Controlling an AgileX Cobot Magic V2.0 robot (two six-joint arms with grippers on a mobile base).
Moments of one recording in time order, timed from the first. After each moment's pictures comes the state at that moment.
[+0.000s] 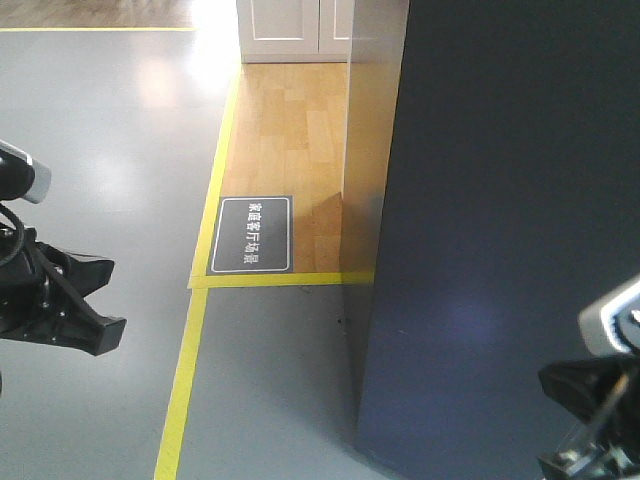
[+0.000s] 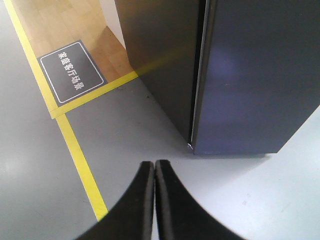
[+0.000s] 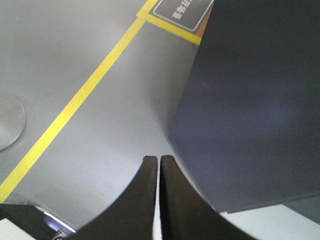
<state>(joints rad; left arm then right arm) -0.47 1.01 -0.86 0.06 0.62 -0.06 0.47 0.78 -0.62 -0.03 0.70 -0.05</state>
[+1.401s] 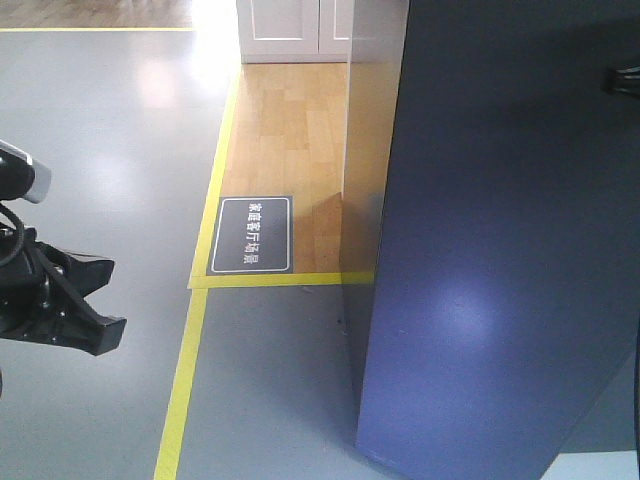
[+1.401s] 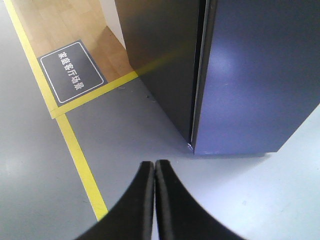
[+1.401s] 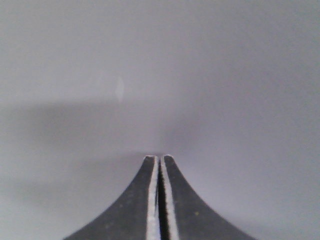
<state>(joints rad) -0.47 1.01 -0.86 0.06 0.62 -0.06 -0.12 1.39 -1.18 0.07 0.12 -0.15</state>
